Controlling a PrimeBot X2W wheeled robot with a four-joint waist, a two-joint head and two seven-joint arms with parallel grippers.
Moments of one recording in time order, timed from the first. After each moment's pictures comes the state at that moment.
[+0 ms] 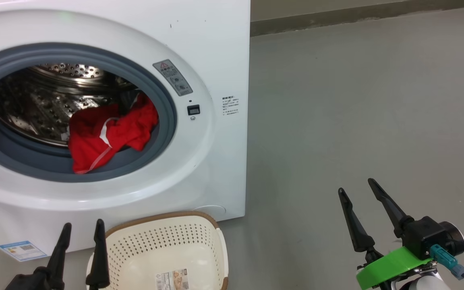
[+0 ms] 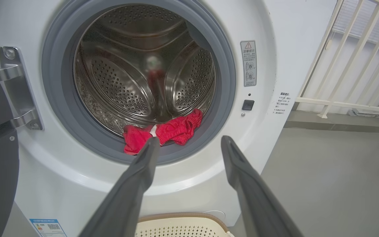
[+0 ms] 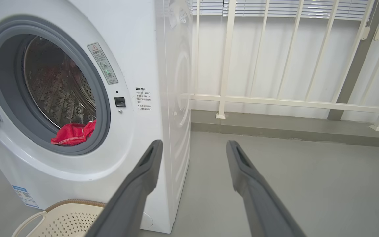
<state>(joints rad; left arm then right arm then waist) 0.03 0.15 -0.03 0.10 -0.38 0.04 -0.25 -0.05 -0.08 0.08 0.20 0.18 0.13 -0.26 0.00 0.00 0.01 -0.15</state>
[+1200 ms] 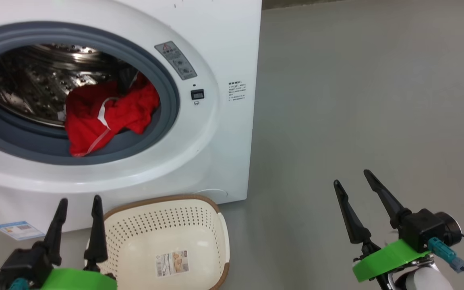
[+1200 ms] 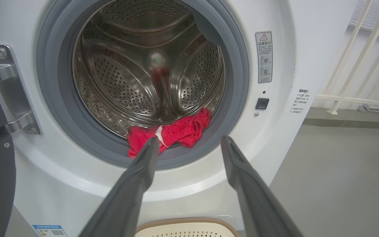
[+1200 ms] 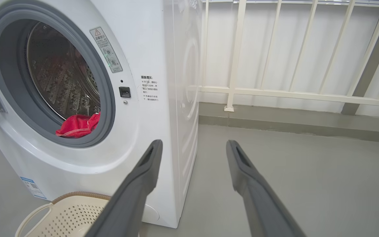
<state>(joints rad) -0.07 0.17 -0.03 0.15 -0.36 0.05 -0.25 -0.08 -0.08 0.10 0.19 0.19 0.13 -0.26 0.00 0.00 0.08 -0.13</state>
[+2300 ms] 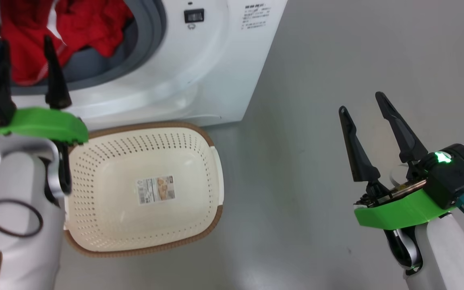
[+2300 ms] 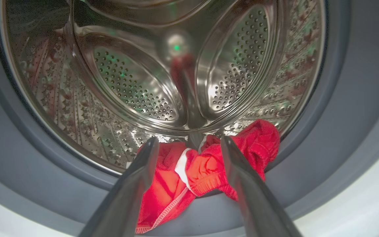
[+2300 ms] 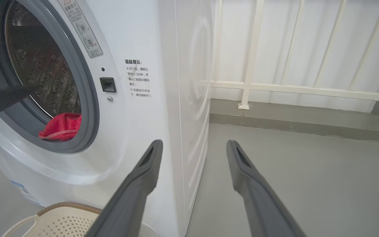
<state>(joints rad) -0.75 0.18 -0.06 0.51 -0.26 0.13 -0.25 -0.28 -0.09 0.10 0.03 0.22 0.13 -0.26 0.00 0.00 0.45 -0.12</state>
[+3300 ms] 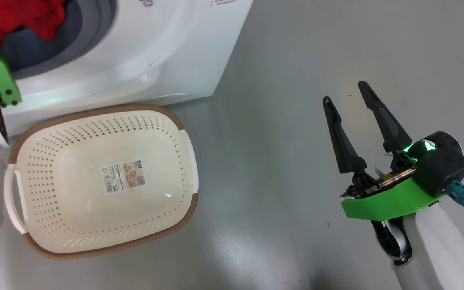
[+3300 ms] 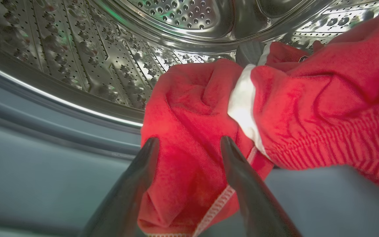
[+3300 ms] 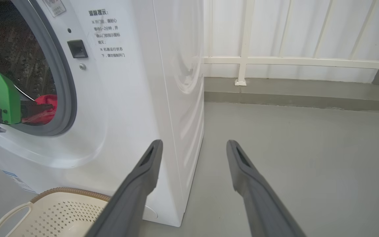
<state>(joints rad) -1.08 0.30 -0.10 0.91 -0.19 0.27 0.05 -0.34 -0.08 0.16 0.06 0.28 0.13 -0.26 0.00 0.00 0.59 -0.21</state>
